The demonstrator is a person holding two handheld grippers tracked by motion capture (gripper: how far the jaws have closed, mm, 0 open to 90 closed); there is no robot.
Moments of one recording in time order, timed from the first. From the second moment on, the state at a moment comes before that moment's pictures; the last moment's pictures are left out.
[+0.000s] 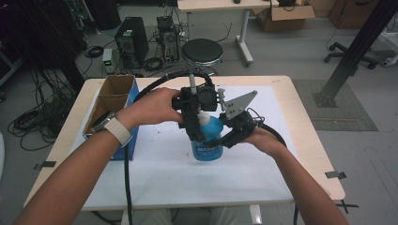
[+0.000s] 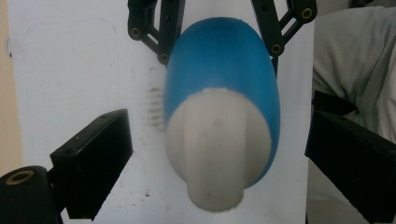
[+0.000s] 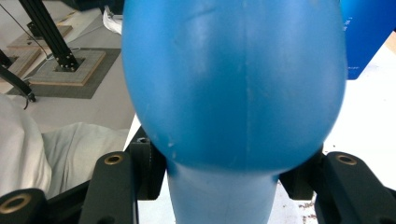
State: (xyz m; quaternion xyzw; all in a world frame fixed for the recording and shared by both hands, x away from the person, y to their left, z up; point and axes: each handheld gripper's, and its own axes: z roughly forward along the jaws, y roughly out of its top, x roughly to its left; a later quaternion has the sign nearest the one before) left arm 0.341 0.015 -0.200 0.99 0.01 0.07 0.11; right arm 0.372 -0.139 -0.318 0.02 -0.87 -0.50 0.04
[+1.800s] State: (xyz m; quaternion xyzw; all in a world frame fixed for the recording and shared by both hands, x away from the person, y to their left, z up) left arm 0.343 0.009 -0.210 0.99 0.01 0.06 0.09; right arm 0.370 -0.133 -0.315 0.03 -0.87 -0.49 0.04
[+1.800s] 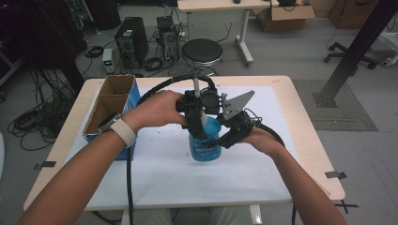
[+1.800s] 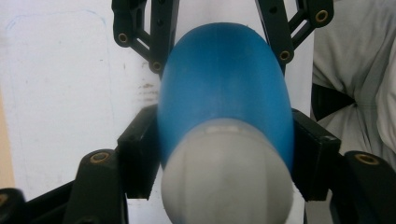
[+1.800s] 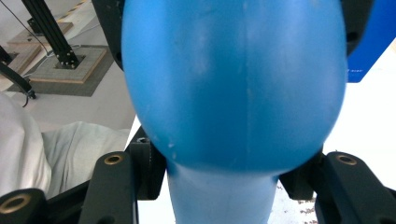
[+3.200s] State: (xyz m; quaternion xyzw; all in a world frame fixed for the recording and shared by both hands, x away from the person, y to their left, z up) left arm 0.353 0.054 -0.168 0.97 0.20 0.10 0.08; right arm 0.381 -0.218 -0.295 -0.14 -0.92 -0.37 -0.03
